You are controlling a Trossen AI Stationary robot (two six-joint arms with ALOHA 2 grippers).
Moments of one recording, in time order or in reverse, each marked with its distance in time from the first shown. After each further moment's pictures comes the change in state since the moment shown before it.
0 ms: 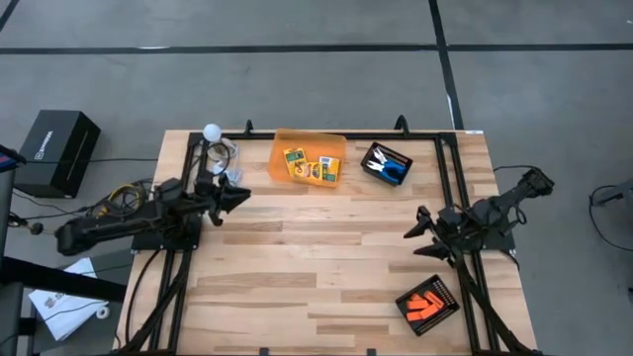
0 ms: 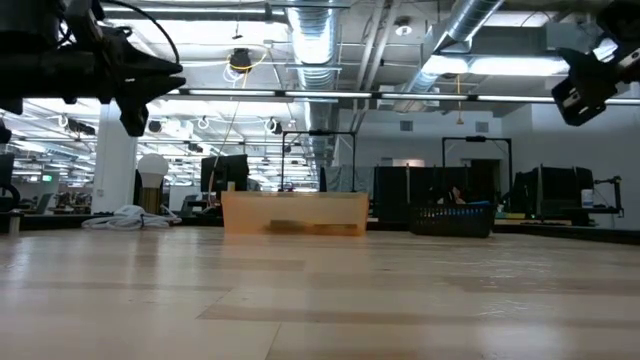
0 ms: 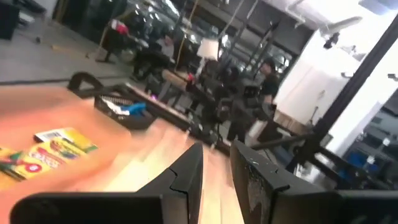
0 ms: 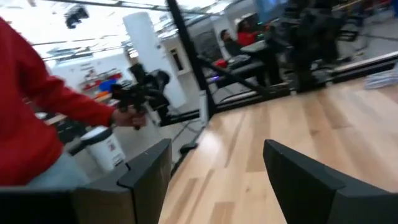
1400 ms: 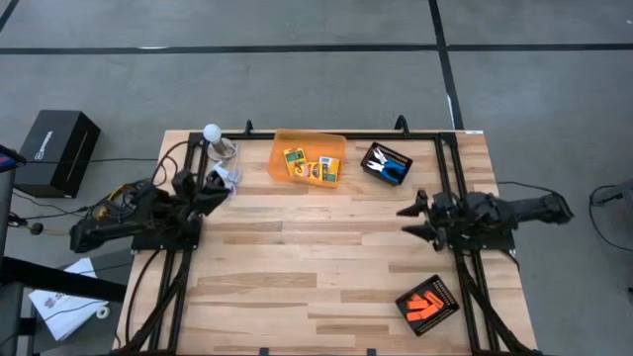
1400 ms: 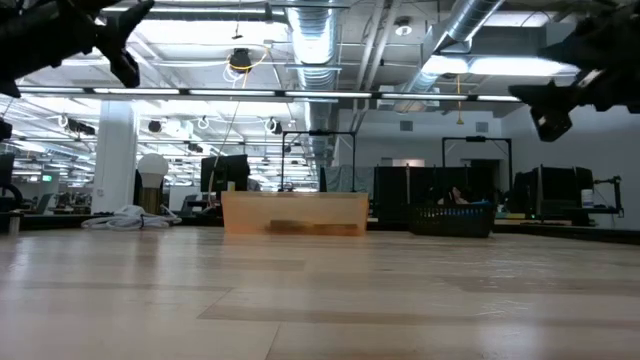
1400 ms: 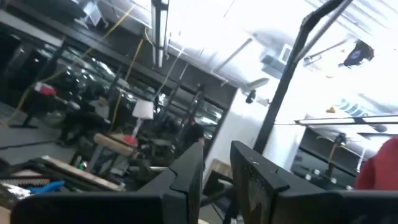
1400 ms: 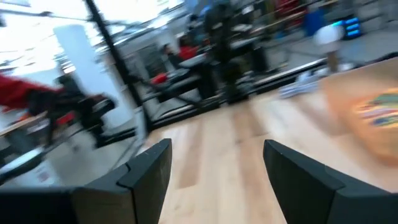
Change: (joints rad) left arm -0.099 -0.217 0.001 0.176 0.019 -0.051; right arm -0.397 -0.001 -0.003 -0.041 -0.156 0.007
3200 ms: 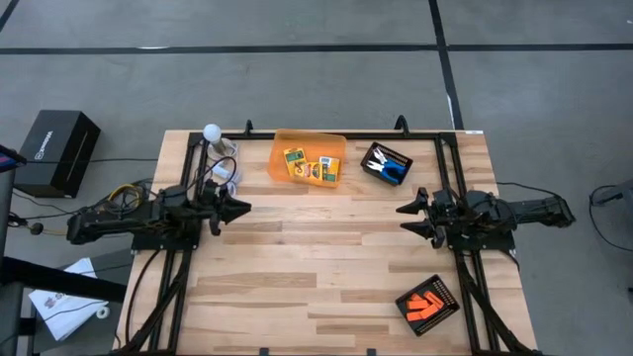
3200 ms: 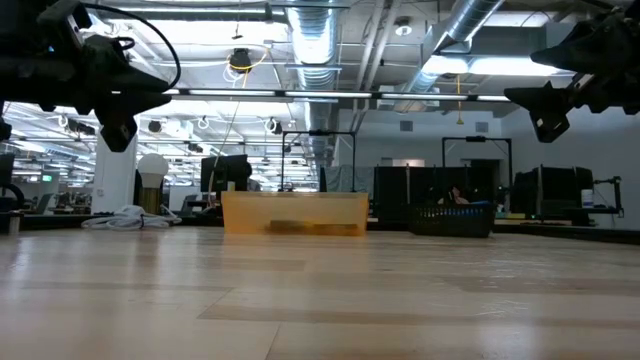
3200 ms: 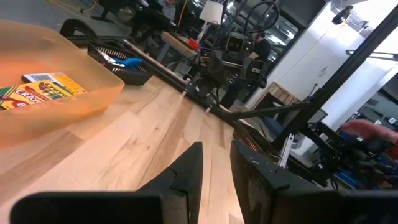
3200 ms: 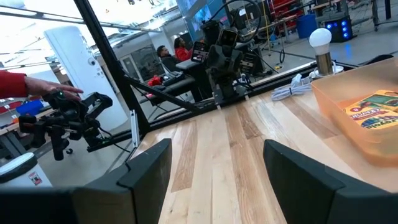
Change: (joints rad) left arm -0.083 0.065 0.002 -0.472 -0.124 0.002; right arm -0.041 0.000 -0.002 0.002 -0.001 0.000
